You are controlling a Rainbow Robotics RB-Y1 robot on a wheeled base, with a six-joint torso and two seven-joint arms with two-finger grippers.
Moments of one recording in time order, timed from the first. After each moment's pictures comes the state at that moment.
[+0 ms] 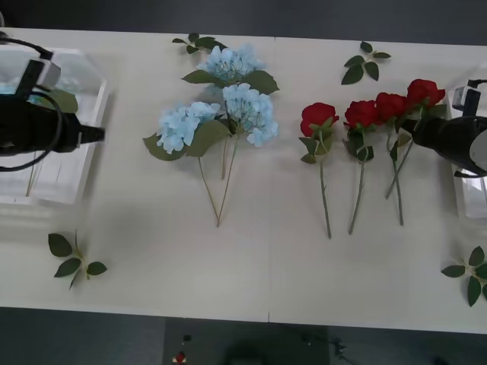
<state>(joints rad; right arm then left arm) -0.60 -0.68 0.16 -0.81 -1.14 0.43 1.76 -0.33 0.76 0.08 -1.75 0.99 1.20 -1.74</state>
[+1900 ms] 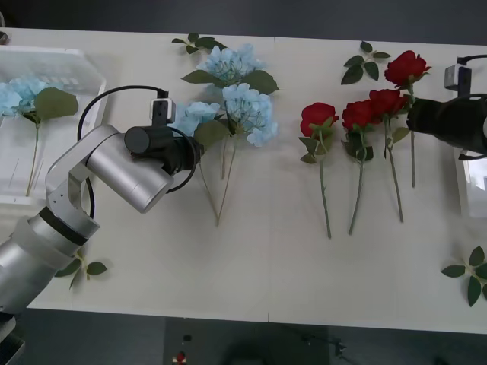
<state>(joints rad) -0.60 -0.75 0.15 -1.00 -1.21 0.63 1.80 -0.52 0.47 -0.52 -1.59 0.17 1.01 -0.83</state>
